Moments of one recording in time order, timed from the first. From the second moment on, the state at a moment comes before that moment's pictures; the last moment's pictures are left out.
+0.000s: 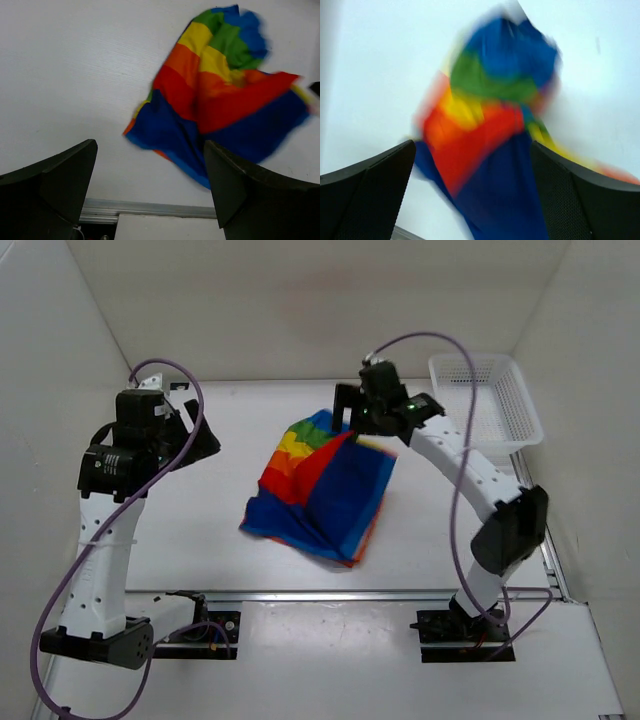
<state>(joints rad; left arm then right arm) -0.16 1.14 1.60 -1.14 -0.09 -0.45 0.60 1.64 1.76 -0.67 0.06 0.49</state>
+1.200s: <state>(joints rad) -0.47 1.39 0.68 -0.57 0.23 -0.83 0.58 1.97 1.51 -0.73 0.11 0.39</state>
